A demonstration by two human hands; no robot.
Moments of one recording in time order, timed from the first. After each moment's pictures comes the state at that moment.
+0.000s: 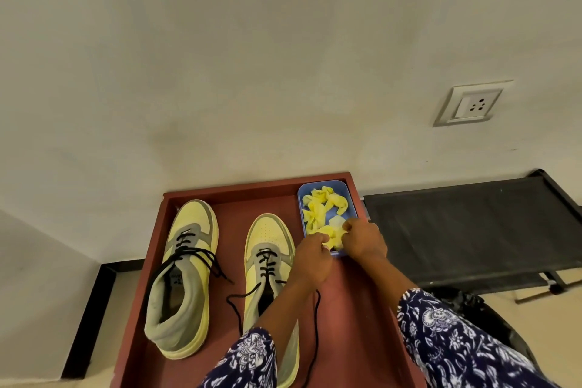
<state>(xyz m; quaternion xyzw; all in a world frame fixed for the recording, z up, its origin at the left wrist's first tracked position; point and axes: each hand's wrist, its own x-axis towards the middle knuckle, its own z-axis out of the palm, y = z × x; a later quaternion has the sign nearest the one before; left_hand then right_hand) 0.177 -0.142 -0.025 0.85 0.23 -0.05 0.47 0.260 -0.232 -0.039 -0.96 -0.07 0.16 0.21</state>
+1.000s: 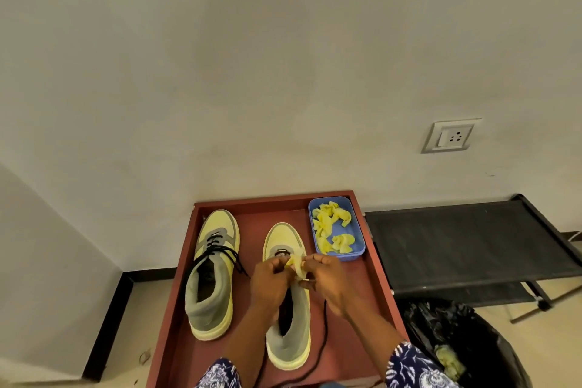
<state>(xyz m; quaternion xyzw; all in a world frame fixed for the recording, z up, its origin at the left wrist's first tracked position) 0.074 -0.097 0.009 0.65 0.32 0.08 0.68 0.137 -0.199 0.011 -0.66 -0.02 0.36 0.66</state>
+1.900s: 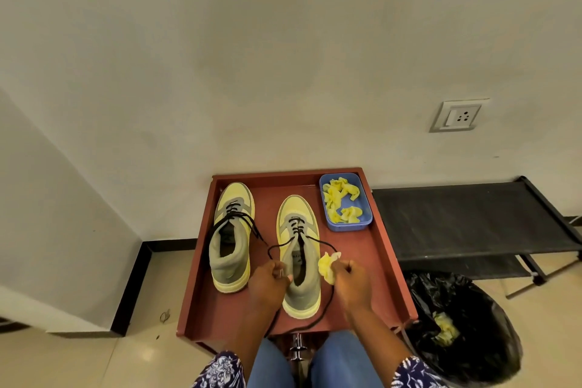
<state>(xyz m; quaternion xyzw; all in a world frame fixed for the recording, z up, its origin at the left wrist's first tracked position) -0.003 -0.095 -0.014 0.80 0.37 0.01 0.47 0.064 -0.230 -0.011 -0.81 0.11 0.16 0.56</state>
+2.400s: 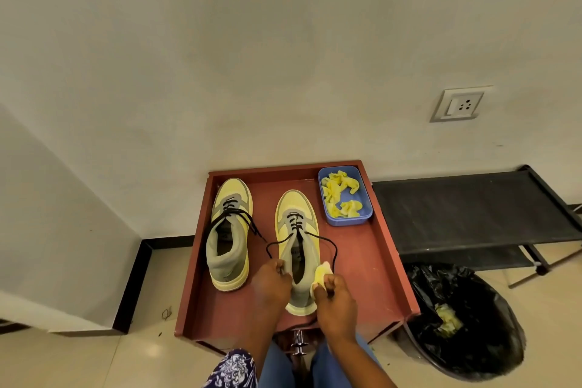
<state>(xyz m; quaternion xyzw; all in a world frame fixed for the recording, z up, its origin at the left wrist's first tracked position) 0.007 -0.106 -0.018 0.81 0.40 0.00 0.42 0.016 -0.222 -0.030 -0.83 0.05 0.14 0.54</state>
